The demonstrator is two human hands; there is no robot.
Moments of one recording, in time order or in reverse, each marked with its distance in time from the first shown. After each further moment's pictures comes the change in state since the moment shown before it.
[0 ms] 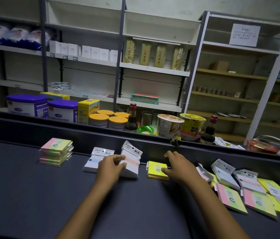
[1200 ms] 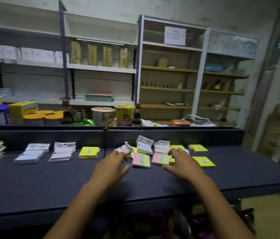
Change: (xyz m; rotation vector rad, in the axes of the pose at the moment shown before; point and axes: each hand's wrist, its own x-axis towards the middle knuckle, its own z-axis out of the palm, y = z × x) left_hand -0.201 0.154 0.147 0.641 -0.321 0.596; right_hand -0.247 0.201 -0.094 0.020 0.110 0.272
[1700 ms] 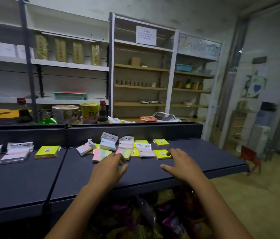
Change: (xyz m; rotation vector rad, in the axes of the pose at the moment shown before) left_hand -0.002 0.135 0.049 -0.121 -0.007 0.065; right_hand -0.074 0.128 -0.052 -0.033 0.021 0.130
